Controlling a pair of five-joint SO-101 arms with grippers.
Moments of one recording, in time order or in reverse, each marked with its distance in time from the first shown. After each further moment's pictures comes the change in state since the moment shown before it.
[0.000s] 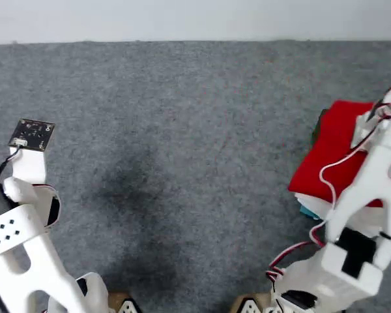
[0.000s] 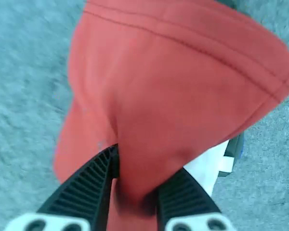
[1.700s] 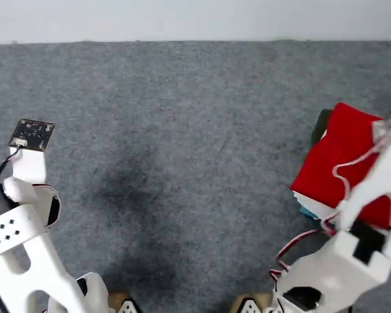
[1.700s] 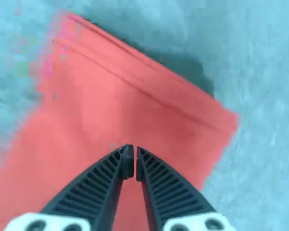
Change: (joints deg) left arm 0.0 0.0 0.0 0.0 0.0; right arm 1.1 3.3 3.6 -18.1 17.1
